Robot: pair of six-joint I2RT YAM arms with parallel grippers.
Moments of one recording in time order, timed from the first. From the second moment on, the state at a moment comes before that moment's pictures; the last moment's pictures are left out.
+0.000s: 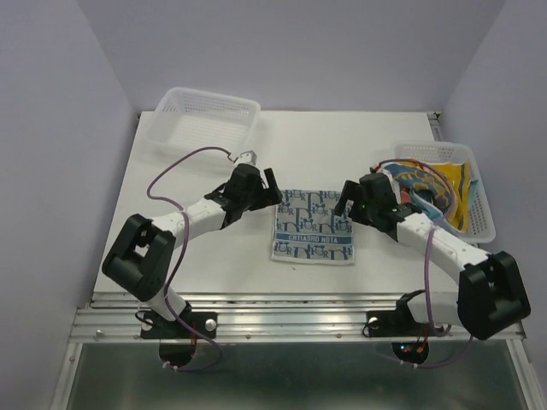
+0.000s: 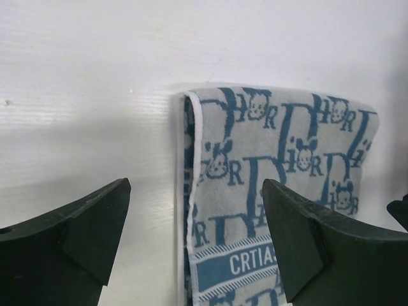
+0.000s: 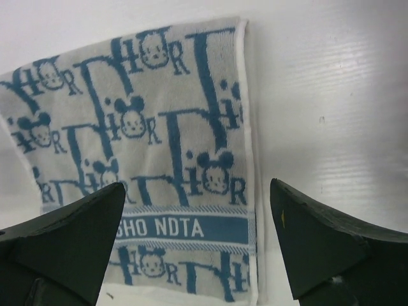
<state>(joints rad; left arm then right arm) -0.62 1.52 0.86 0.01 -0.10 -0.72 0.40 1.21 0.71 -0.29 0.15 0.65</state>
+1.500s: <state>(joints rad) -0.52 1.86 1.05 0.13 0.15 -0.59 0.24 1.65 0.95 -0.10 0.06 0.48</state>
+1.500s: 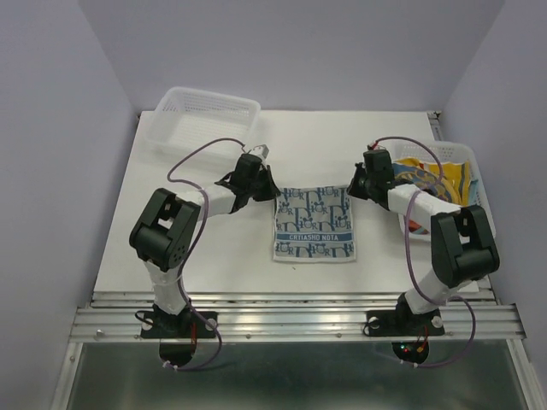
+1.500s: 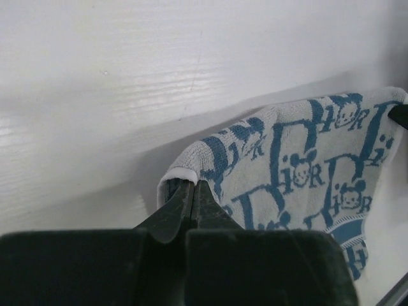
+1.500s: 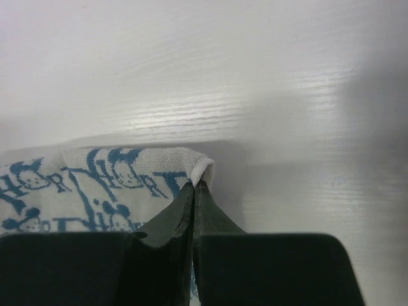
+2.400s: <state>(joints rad) -0.65 1.36 0.52 0.34 0.16 -0.73 0.24 0.95 0.49 -0.16 -0.18 0.56</state>
